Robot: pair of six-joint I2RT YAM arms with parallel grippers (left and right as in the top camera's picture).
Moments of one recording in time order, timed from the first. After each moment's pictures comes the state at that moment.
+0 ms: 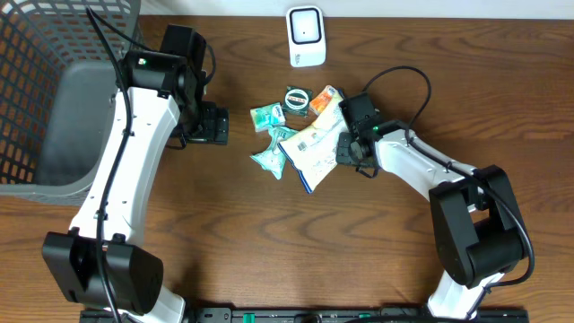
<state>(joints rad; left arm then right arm) -0.17 1.72 1.70 -1.41 -0.09 -0.15 0.40 1.91 1.14 -0.46 0.09 0.55</state>
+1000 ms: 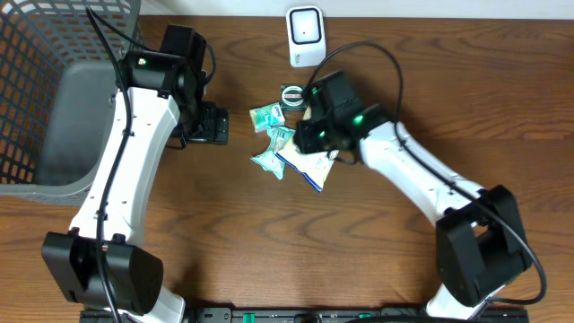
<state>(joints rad) -0.17 1.72 1.70 -1.41 -0.09 -0.15 0.55 1.84 1.32 -0.53 -0.25 0.38</state>
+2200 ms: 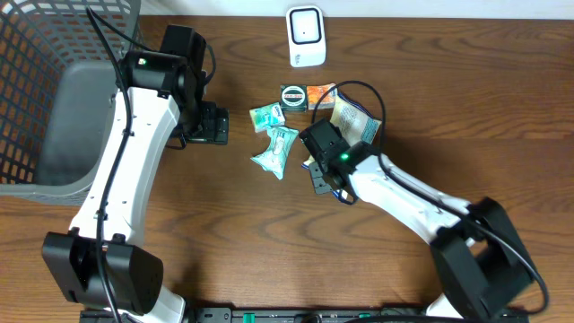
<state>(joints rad) -0.17 1.72 1.70 -1.41 -0.09 -0.15 0.64 1.75 1.10 -0.64 0.18 0.38</state>
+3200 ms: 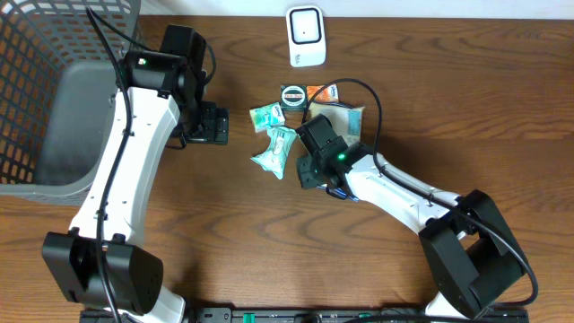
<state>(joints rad) -0.17 1.72 1.70 -1.41 -0.09 -0.15 0.64 1.82 1.10 -0.46 -0.01 0.39</state>
